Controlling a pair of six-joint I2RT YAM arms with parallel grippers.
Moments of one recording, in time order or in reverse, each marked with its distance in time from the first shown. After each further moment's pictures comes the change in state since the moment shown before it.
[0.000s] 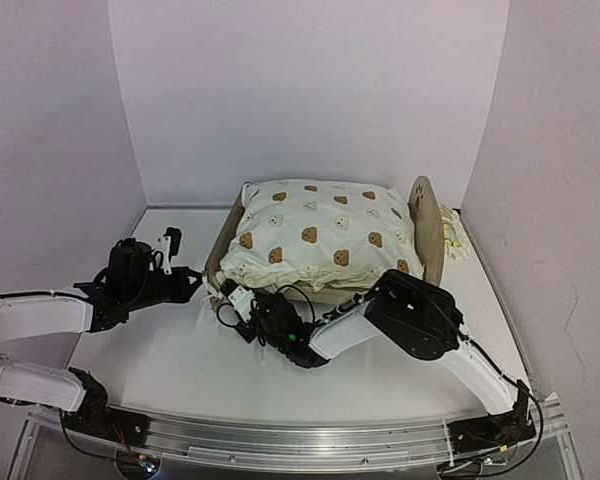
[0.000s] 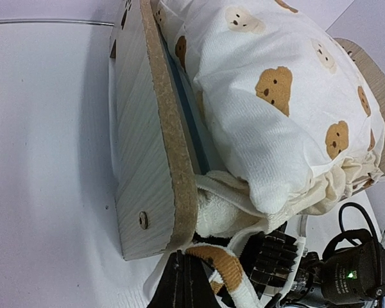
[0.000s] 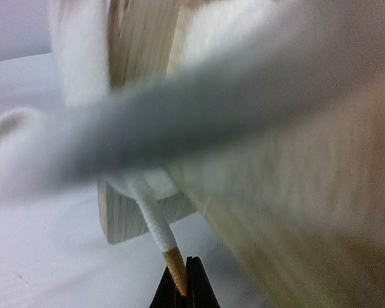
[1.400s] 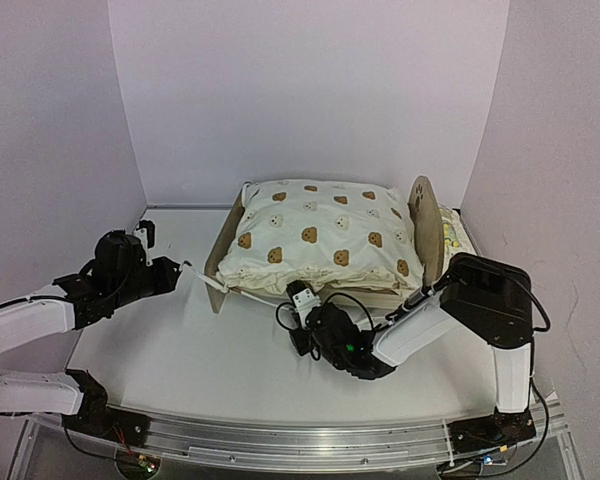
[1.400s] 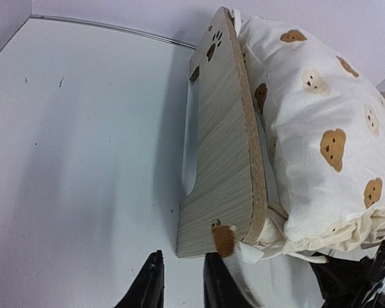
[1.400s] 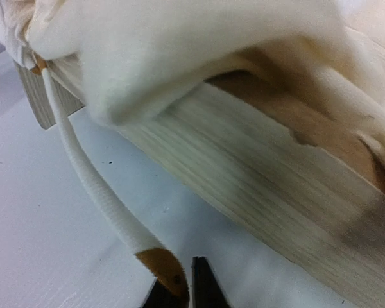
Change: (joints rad) left arm -0.004 -0.153 0.076 -0.293 -0.278 -0.111; right arm 0.011 -0.464 -0.610 -0.091 0.213 0.352
